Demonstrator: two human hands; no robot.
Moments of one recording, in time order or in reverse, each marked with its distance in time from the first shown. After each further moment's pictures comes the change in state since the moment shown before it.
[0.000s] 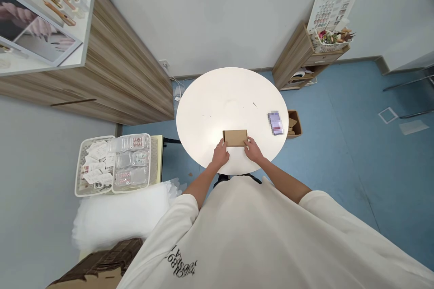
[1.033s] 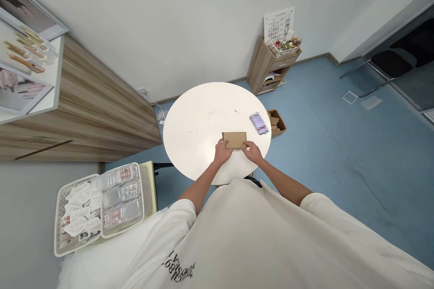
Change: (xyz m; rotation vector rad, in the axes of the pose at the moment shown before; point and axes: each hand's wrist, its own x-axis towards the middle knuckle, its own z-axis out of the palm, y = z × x) left_hand 0.045 0.063 -0.022 -0.242 0.033 0.086; right_hand -0.028 0.011 -0.023 0.352 0.368 0.200
